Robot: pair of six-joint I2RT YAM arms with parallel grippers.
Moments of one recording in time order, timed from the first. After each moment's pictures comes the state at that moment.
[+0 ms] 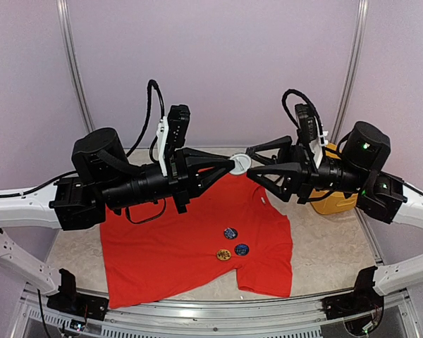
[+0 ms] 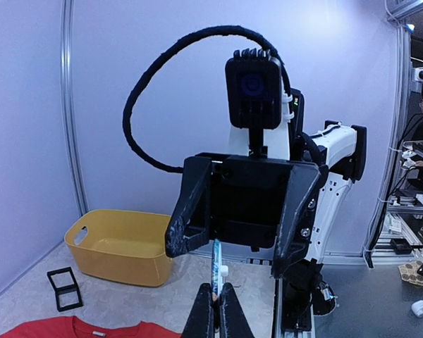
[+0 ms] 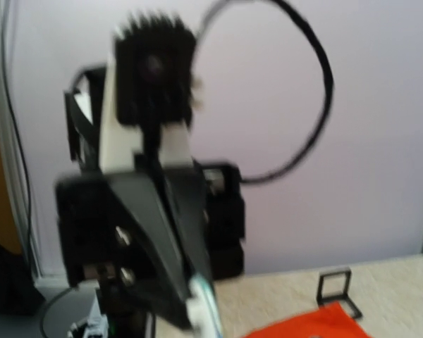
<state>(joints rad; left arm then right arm) -1.24 1.27 1.10 0.30 0.09 -0.02 0.99 1.03 0.97 0.24 -0.50 0.07</state>
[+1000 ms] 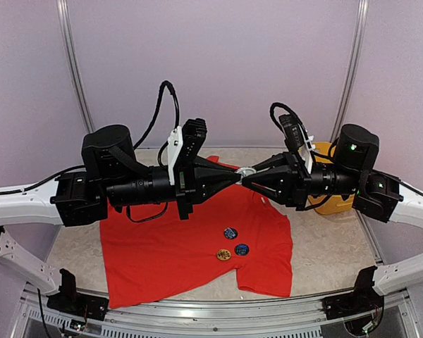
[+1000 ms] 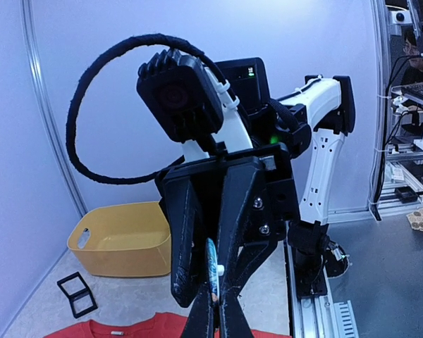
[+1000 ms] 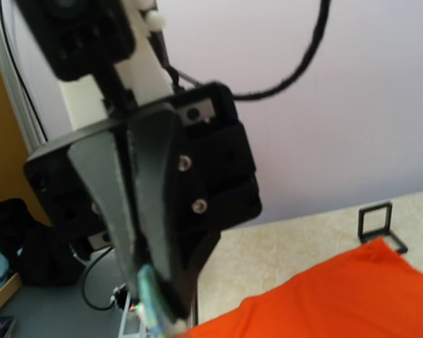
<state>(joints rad) -1.25 1.29 1.15 0.18 0.17 0.13 0.97 1.05 0.97 0.12 -0.56 0.17</state>
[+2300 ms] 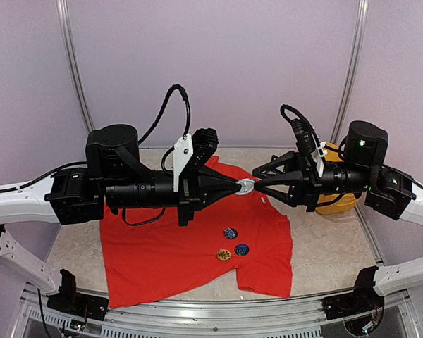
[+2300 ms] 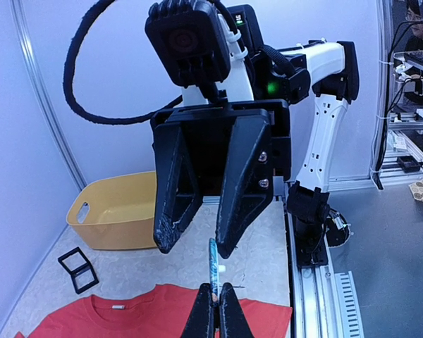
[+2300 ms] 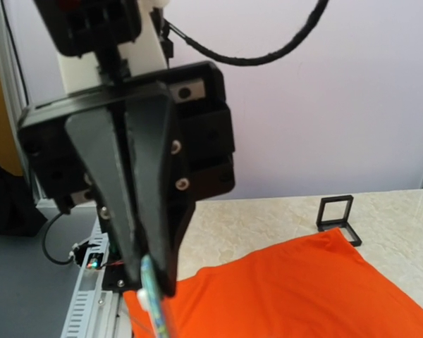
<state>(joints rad) -1.28 1.30 1.22 0.00 0.12 0.18 0.94 0.99 1.00 -0.07 -0.57 -0.05</state>
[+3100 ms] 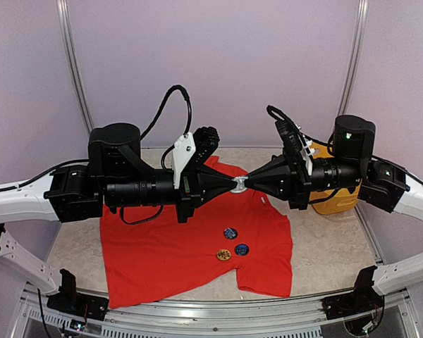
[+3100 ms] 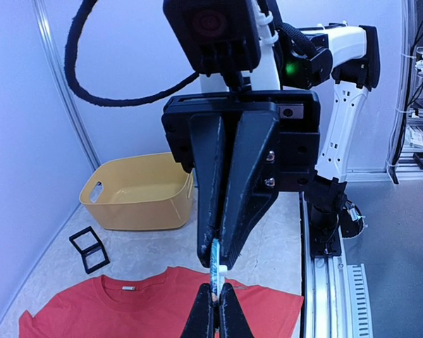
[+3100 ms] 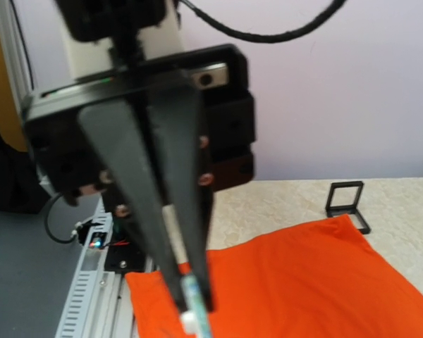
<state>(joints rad) -1.27 1.30 1.24 -0.06 0.06 0.18 0.95 1.07 1.08 -0.14 -0.58 -0.10</state>
